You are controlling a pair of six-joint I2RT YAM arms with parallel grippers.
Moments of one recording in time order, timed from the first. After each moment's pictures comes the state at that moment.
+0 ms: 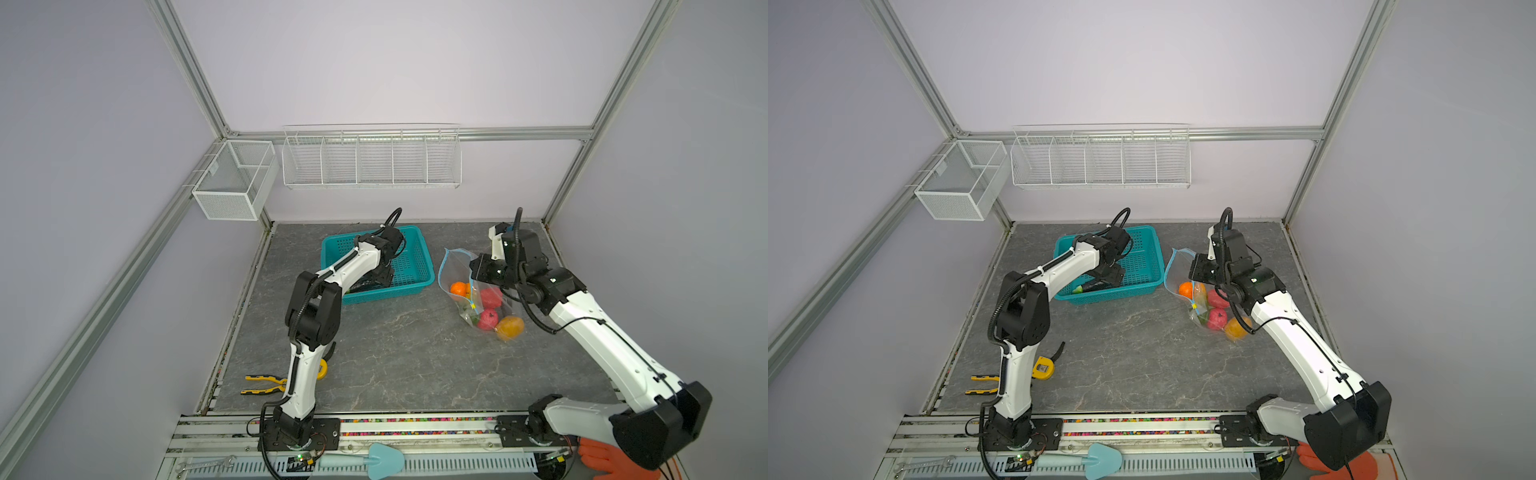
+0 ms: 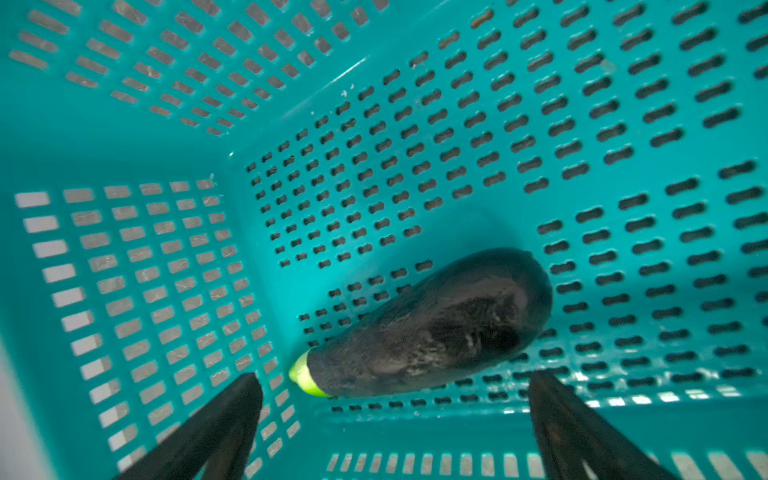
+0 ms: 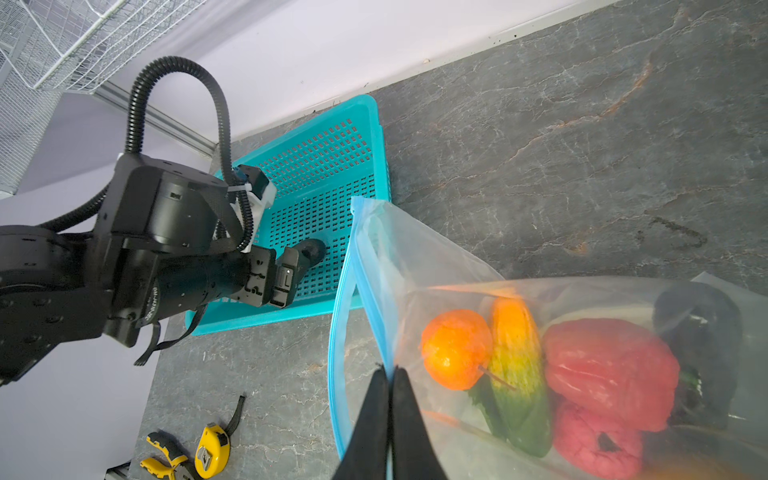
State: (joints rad) left arm -0.57 2.16 1.81 -1.00 -0.40 -0.19; right arm 0.44 1.25 1.23 -0.64 -0.06 0.57
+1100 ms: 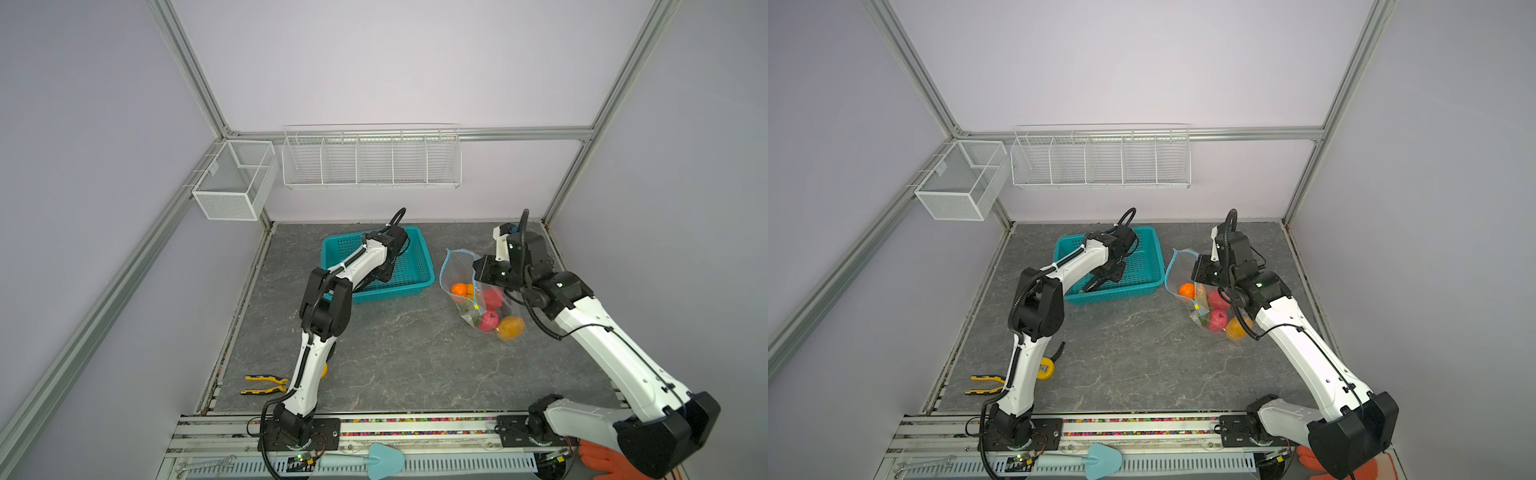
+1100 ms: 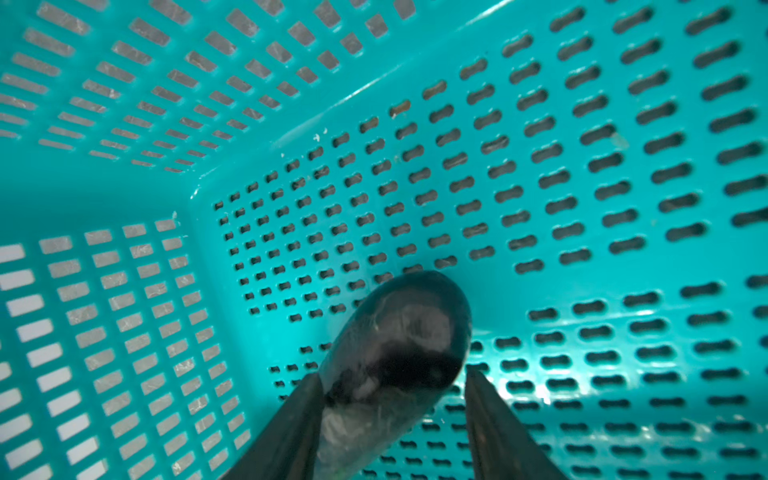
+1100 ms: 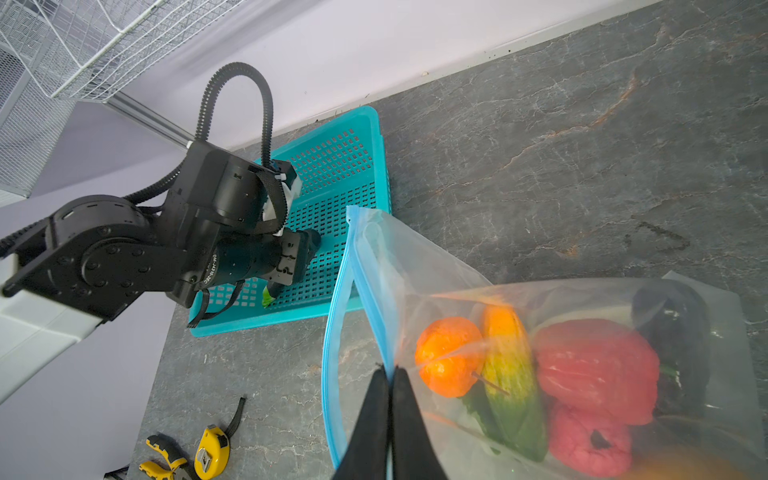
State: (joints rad) left arm -0.57 2.32 2.00 -1.05 -0.42 -0.23; right arm 0.44 1.21 1.22 -0.64 -0.04 0.57
